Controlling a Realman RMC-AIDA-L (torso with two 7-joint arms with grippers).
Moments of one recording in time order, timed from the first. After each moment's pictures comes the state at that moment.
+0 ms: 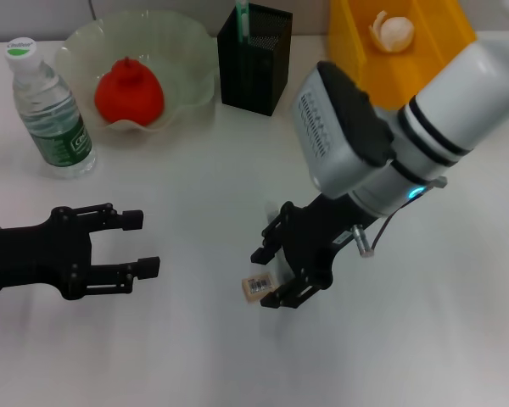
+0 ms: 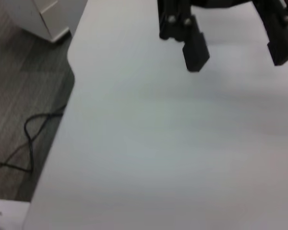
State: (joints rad) left arm -0.43 -1.97 0.65 0.55 2.06 1.74 -1.22; right arm 0.92 2.09 -1.50 -0.70 -2.13 -1.40 1.64
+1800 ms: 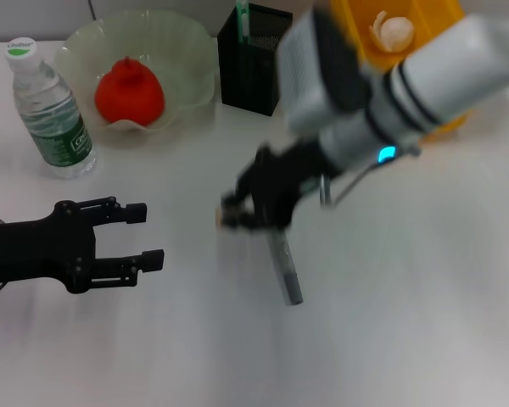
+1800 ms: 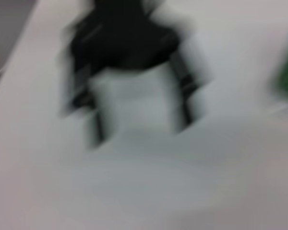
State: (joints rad) left arm -0.44 -1.98 0.64 0.55 2.05 1.74 -1.22; right arm 0.91 2.08 -1.51 -0.74 -2.03 -1.23 1.72
